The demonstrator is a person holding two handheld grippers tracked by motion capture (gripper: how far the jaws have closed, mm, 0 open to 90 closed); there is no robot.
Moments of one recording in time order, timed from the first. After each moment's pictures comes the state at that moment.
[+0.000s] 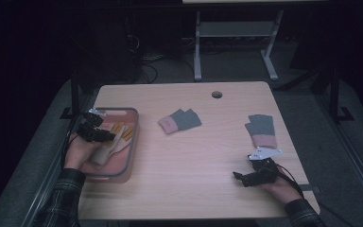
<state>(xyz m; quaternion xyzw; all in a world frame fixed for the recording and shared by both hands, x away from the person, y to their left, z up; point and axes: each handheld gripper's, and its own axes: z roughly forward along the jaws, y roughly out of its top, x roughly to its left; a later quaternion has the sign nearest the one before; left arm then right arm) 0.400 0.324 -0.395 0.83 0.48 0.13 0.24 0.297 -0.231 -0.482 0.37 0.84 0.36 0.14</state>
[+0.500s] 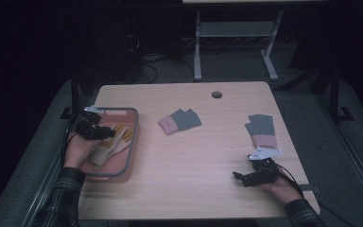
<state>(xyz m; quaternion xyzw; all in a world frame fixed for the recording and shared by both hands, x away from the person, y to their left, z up) 0.406 0.326 -0.395 0.83 0.47 0.13 0.28 0.297 -0.231 -0.482 0.37 0.84 0.36 0.14</state>
